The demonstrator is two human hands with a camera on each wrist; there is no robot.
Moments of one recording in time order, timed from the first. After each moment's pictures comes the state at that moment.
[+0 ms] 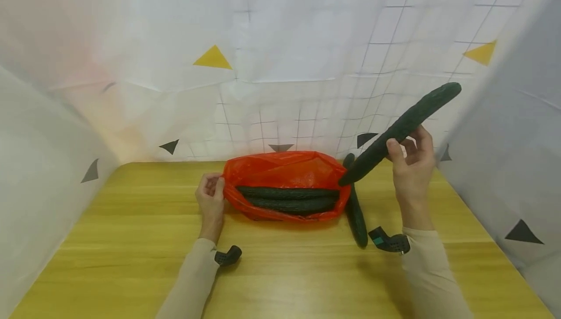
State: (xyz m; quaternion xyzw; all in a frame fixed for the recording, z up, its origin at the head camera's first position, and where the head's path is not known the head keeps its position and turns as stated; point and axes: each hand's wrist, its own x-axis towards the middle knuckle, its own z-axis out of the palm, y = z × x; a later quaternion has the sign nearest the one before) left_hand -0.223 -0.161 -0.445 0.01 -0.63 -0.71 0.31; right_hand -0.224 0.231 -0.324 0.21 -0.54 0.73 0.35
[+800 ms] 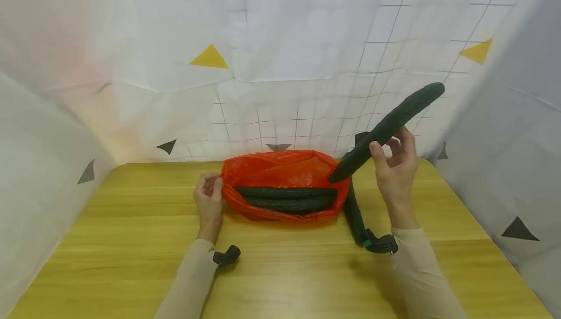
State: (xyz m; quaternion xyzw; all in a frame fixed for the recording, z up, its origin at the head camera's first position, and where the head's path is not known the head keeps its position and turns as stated) left_hand -0.212 -0.157 -0.431 -0.01 -0.62 -0.73 0.30; right_hand -0.225 0.211 -0.328 0.24 -0.56 0.70 0.37
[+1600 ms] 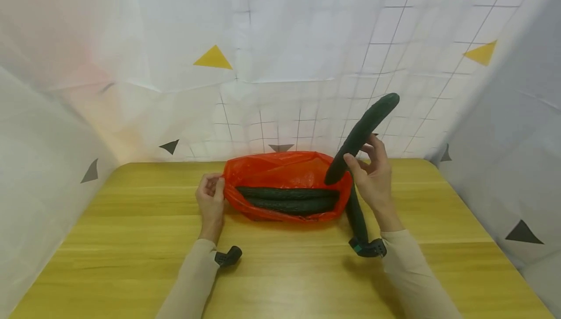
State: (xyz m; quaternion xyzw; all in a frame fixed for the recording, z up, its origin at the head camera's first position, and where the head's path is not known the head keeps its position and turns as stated) left_hand -0.213 -0.157 -0.432 -0.01 -0.61 -0.73 0.31; right_hand -0.214 0.179 -0.335 0.23 -0.68 0.62 0.31
